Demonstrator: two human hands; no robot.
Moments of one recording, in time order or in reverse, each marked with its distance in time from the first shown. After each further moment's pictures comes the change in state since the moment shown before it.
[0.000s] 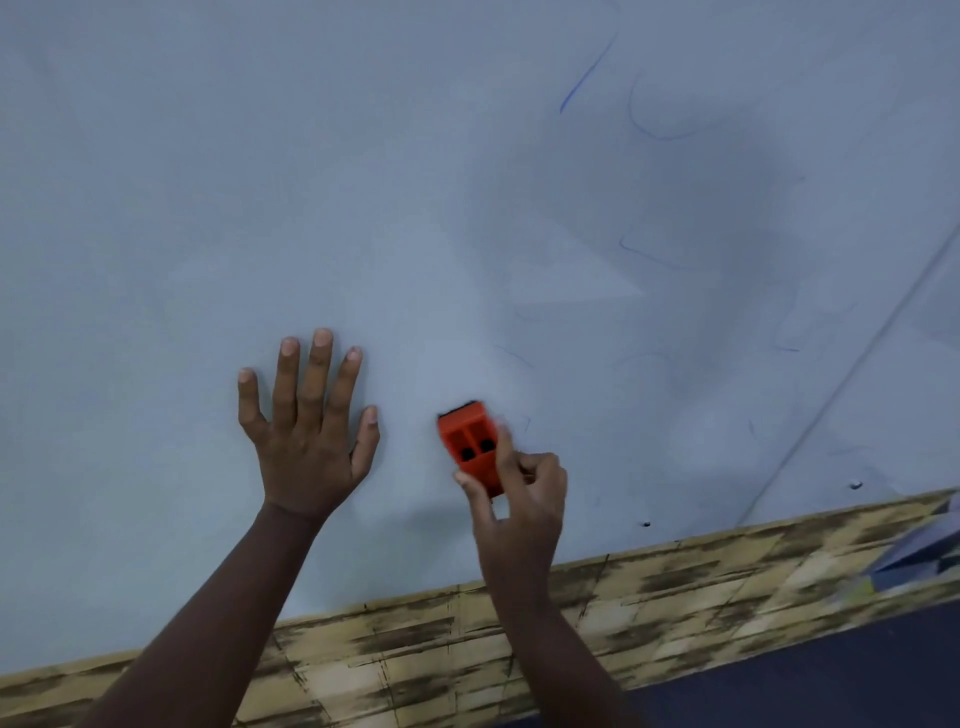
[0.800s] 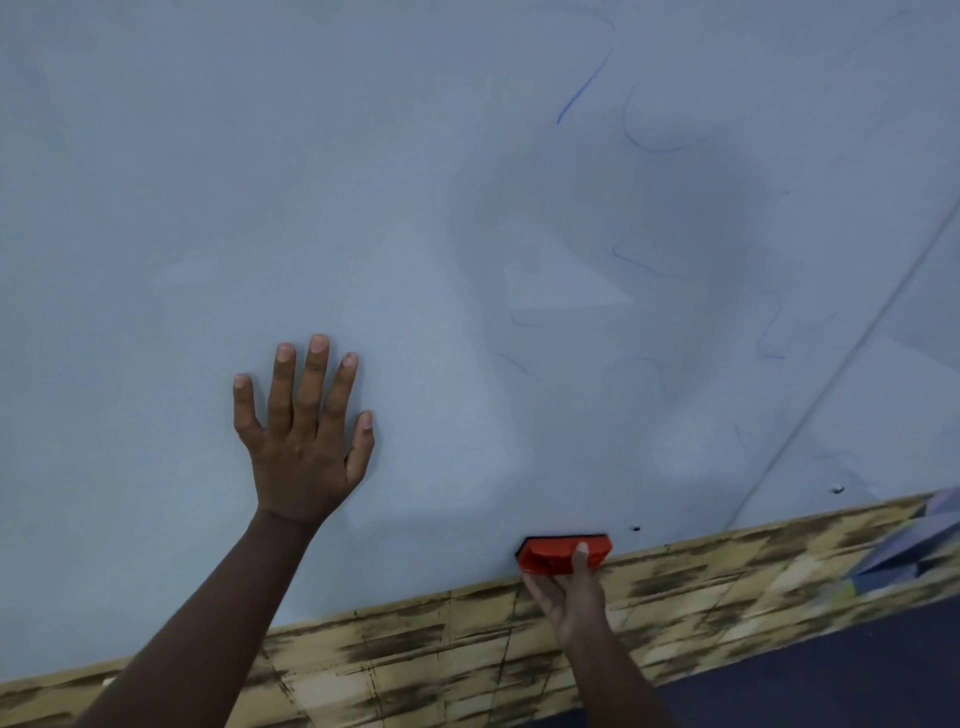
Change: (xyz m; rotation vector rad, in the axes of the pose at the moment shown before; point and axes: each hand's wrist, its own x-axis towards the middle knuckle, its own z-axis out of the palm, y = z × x) left_hand -0.004 0.001 0.002 -0.005 0.022 0.005; right_hand -0.056 0.133 -0.016 1.008 0.140 1.612
